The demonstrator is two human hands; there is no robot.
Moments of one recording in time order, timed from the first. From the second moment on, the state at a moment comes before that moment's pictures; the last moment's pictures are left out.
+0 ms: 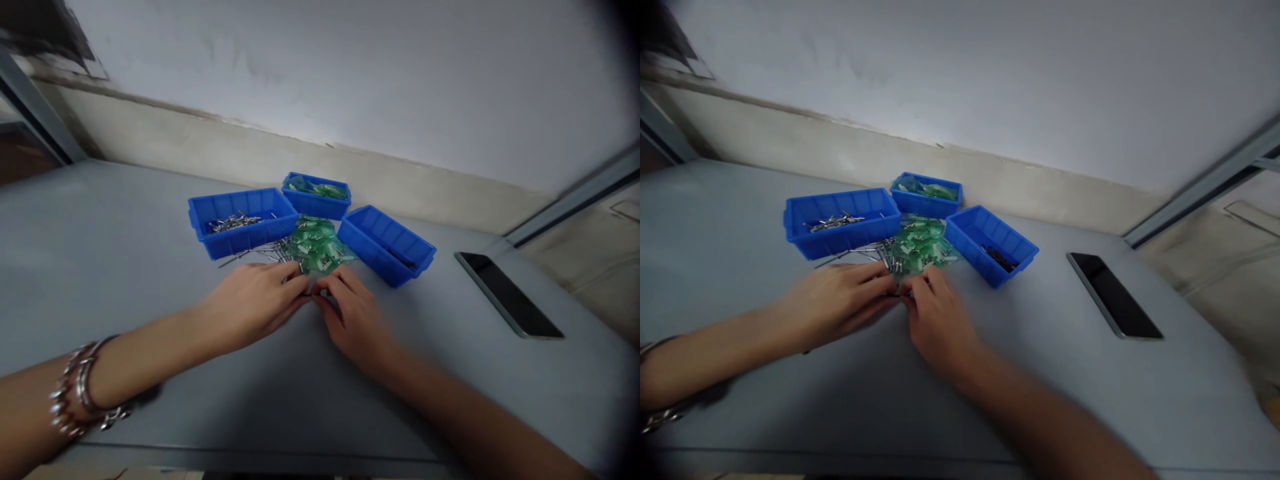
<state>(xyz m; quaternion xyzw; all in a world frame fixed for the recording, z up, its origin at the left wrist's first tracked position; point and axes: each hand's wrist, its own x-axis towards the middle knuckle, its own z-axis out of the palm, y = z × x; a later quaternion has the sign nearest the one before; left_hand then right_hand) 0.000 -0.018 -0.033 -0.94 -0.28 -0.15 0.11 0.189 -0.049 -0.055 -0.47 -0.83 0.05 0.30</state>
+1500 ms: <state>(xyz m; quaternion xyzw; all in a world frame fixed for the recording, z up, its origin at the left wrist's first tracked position) -0.002 -0.013 -0.025 -0.93 -0.36 -0.02 -0.02 0.245 -0.013 -0.035 -0.66 -0.68 -0.14 0.30</state>
